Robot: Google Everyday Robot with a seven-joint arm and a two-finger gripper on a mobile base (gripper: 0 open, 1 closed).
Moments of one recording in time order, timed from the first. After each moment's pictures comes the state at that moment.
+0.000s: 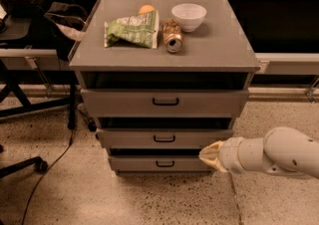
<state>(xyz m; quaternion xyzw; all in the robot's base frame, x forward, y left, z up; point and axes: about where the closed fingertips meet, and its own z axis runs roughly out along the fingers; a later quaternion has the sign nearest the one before) 0.475 -0.151 0.620 -0.53 0.76 0.12 0.34</state>
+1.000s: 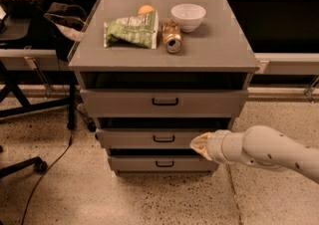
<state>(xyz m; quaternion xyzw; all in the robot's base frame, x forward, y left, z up) 0.531 -0.135 0.594 -0.51 0.77 0.08 0.38</state>
